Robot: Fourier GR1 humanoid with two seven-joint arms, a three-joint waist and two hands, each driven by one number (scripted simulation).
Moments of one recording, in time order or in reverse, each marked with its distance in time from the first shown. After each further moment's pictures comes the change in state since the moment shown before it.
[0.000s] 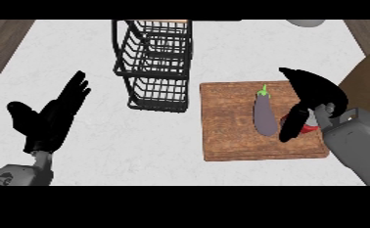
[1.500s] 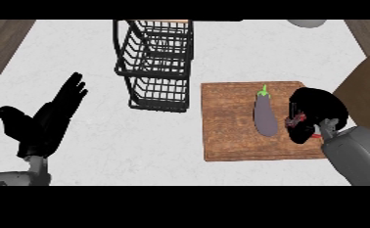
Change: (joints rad) left arm 0.043 -0.075 0.096 -0.077 -0.092 -0.082 0.059; right arm 0.163 0.043 -0.070 0.115 0.372 0.133 -0.334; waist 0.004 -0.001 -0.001
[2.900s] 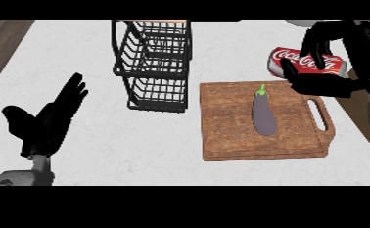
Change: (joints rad) left arm -0.006 -0.035 0.029 0.033 -0.034 -0.018 -0.012; right arm -0.132 0.038 -0.318 -0.272 -0.234 -0.398 -0.569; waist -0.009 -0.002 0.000
